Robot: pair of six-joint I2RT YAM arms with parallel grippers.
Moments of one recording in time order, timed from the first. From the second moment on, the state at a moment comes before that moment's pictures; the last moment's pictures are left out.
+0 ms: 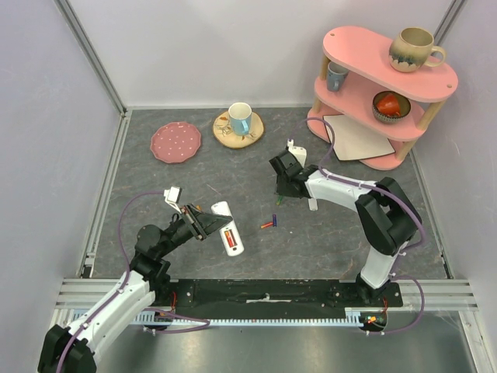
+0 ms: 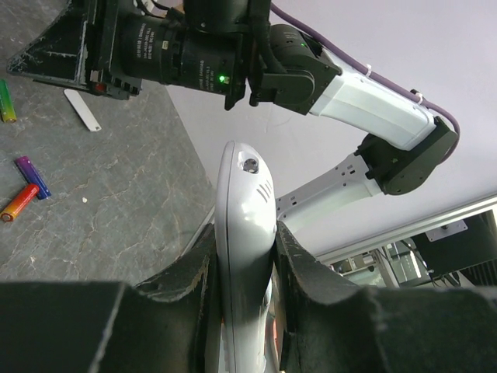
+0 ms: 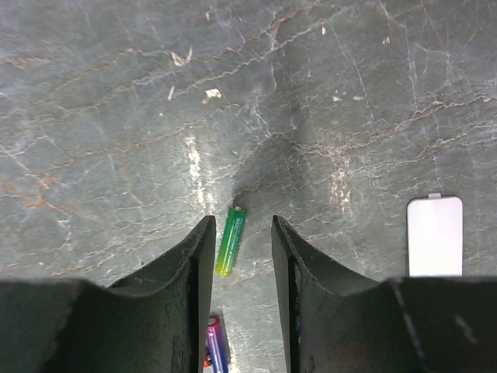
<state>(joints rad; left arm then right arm) -0.48 0.48 0.05 0.62 0.49 -1.26 0.66 1.77 1.12 -0.35 0.34 0.72</state>
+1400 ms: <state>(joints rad) -0.48 0.48 0.05 0.62 0.49 -1.26 0.69 1.85 1.13 -0.36 0.34 0.70</state>
